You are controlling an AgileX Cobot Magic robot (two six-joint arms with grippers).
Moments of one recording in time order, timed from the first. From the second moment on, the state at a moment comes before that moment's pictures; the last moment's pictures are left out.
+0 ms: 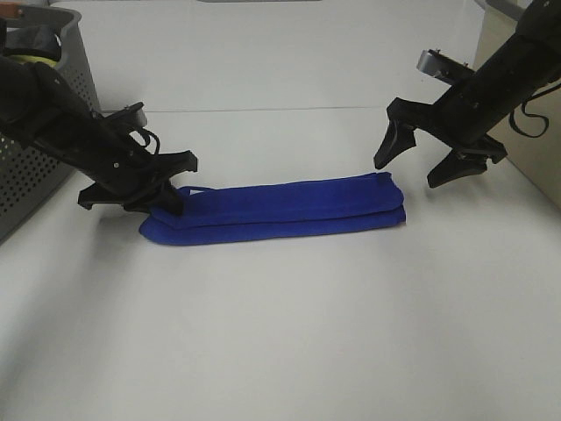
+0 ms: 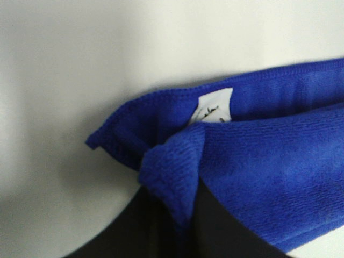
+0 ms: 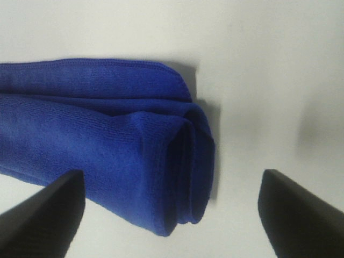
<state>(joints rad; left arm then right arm) -0.21 2.20 -1.34 -0.71 0.52 0.33 0.07 2.11 -1.48 0.53 0.83 -0.30</state>
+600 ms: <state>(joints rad) -0.21 2.06 -1.62 -0.17 0.99 -0.07 0.07 2.11 -1.48 0.54 0.86 -0.30</state>
